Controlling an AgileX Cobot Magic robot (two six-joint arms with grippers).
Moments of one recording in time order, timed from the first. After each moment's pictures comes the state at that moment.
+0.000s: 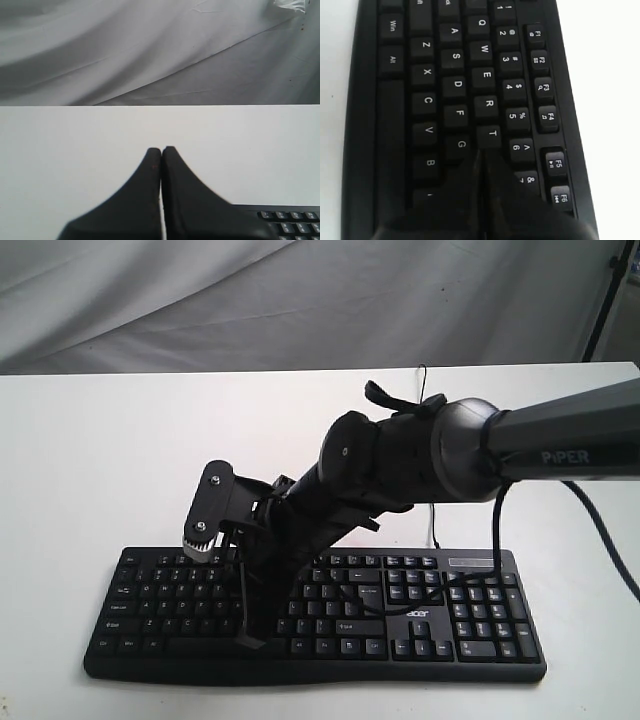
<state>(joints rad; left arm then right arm) 0.01 0.00 -0.01 -0.10 0.21 0.09 0.49 2.04 -1.26 0.75 0.48 -1.31</state>
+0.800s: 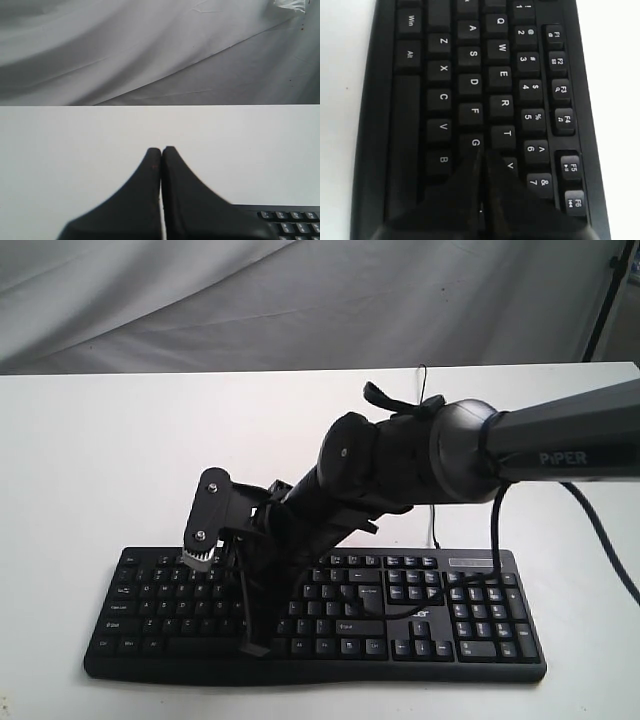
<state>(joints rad) 0.01 0.00 -0.01 -0.10 0.21 0.09 0.49 2.04 -1.26 0.75 0.51 -1.36</state>
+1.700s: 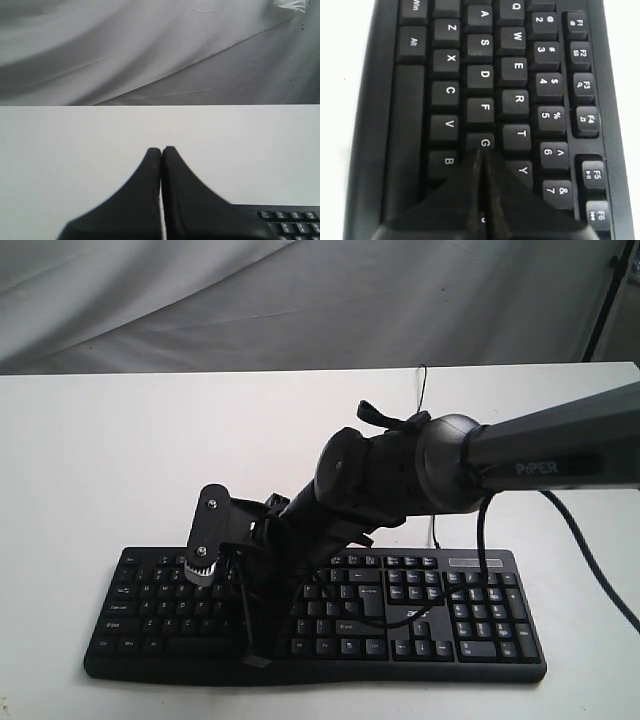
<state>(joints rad) 0.01 0.00 -0.01 -0.10 0.21 0.09 0.49 2.09 -1.26 0.81 0.51 -1.44</state>
